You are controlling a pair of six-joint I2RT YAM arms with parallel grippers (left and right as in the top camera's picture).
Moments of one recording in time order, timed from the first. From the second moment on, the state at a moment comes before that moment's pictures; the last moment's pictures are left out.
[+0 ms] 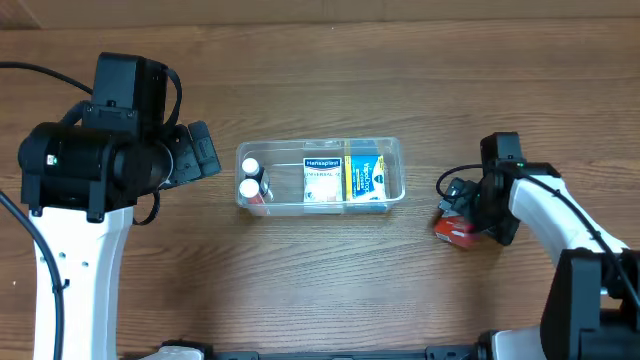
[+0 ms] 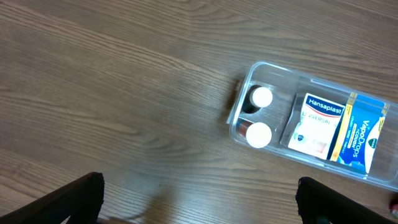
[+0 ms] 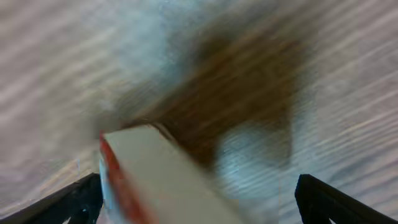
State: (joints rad) left arm -0.14 1.43 1.87 -1.61 -0.15 -0.46; right arm -0.03 1.62 0.88 -0.77 0.00 0.51
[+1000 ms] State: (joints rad) left arm -0.14 1.43 1.87 -1.61 -0.16 -0.46; right arm 0.00 1.66 1.24 -1.09 -0.08 0.50
